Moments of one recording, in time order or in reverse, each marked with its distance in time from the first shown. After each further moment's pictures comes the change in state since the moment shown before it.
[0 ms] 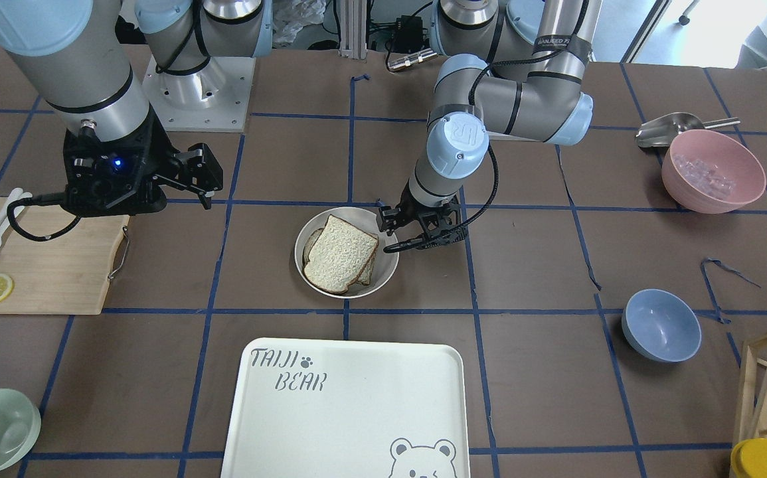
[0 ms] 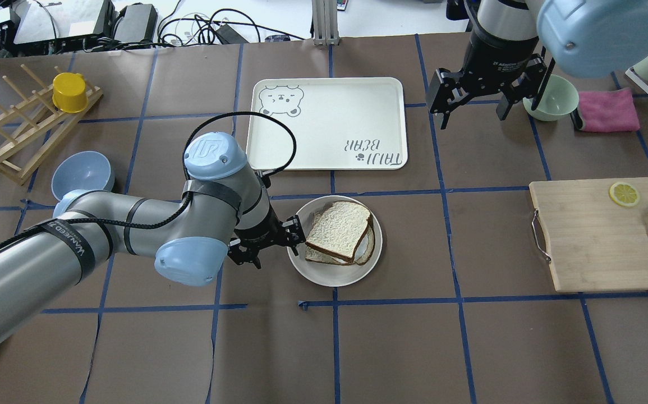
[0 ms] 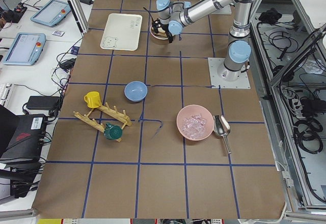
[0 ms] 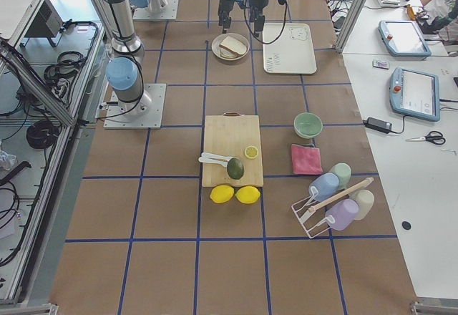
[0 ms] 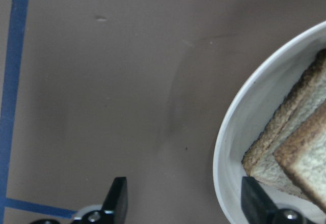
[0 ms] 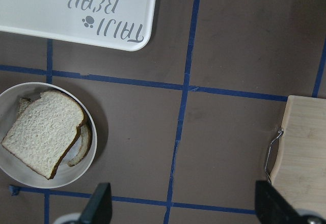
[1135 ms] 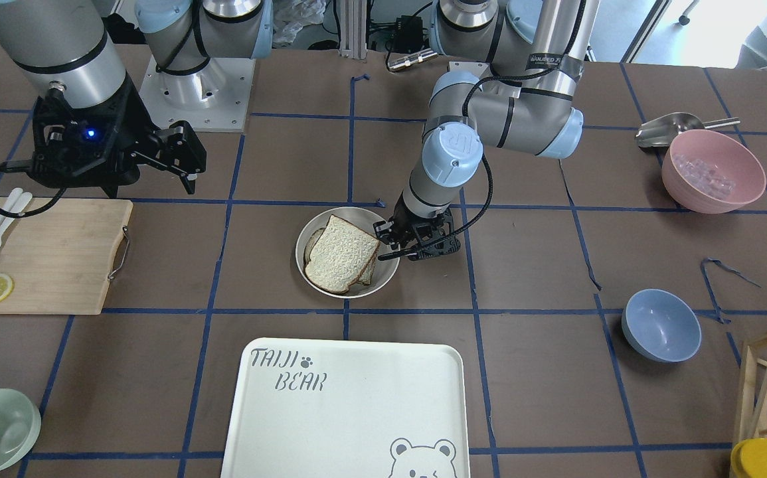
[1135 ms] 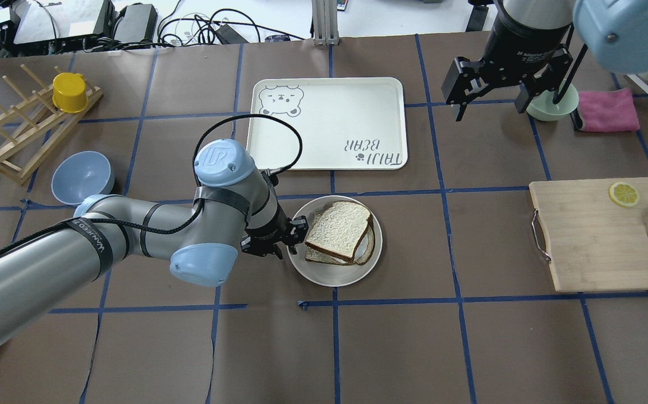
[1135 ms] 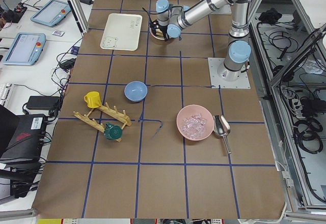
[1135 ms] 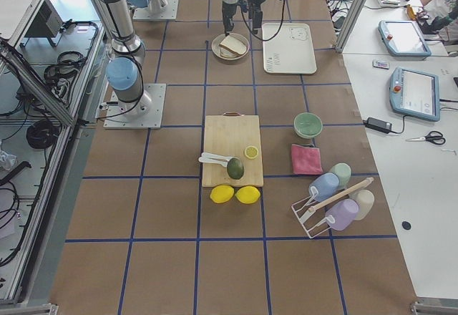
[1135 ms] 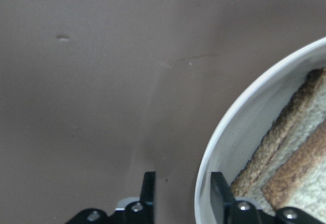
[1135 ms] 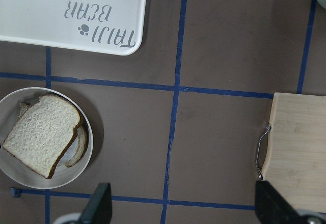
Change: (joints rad) left arm -0.006 -0.046 -0.005 0.141 -0.020 -0.008; right arm -0.023 -0.051 0.005 0.004 0.001 0.007
